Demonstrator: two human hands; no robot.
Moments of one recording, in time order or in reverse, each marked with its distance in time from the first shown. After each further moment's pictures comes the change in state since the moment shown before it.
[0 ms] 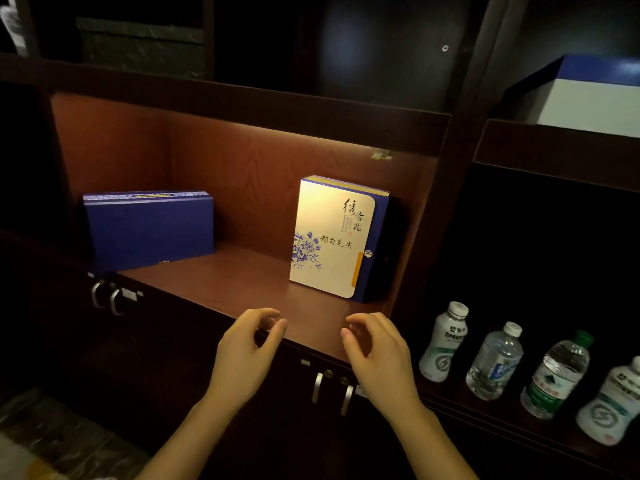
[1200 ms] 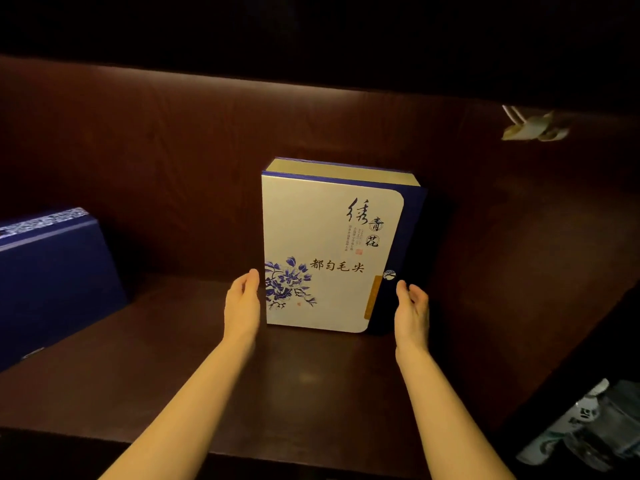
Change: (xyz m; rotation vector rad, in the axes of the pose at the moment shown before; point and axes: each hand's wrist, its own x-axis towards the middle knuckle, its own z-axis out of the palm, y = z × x) left_hand 0.349 -0.196 0.176 -0.431 -0.170 -0.560; right_hand 0.251 0.221 0.175 0.382 0.527 0.951
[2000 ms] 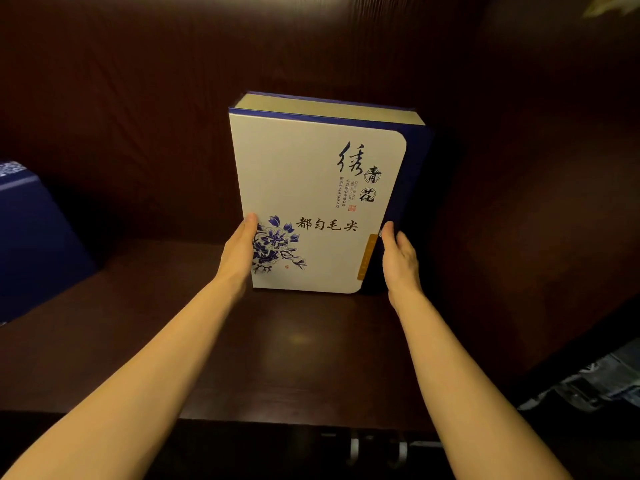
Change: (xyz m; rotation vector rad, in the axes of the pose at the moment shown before) left_hand 0.043 -0.003 0.022 -0.043 -0.267 -0.088; right_hand 0.029 0.003 0.016 -0.183 -0.173 -0.011
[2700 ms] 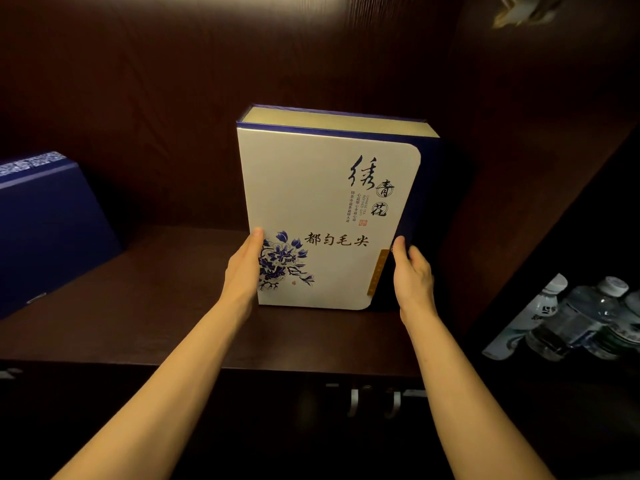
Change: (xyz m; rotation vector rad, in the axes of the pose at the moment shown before) left_hand -0.108 -0.013 -0.018 0.019 0.042 -0.008; right_hand -0.107 0.010 -0.046 -0.039 0.072 -0.060
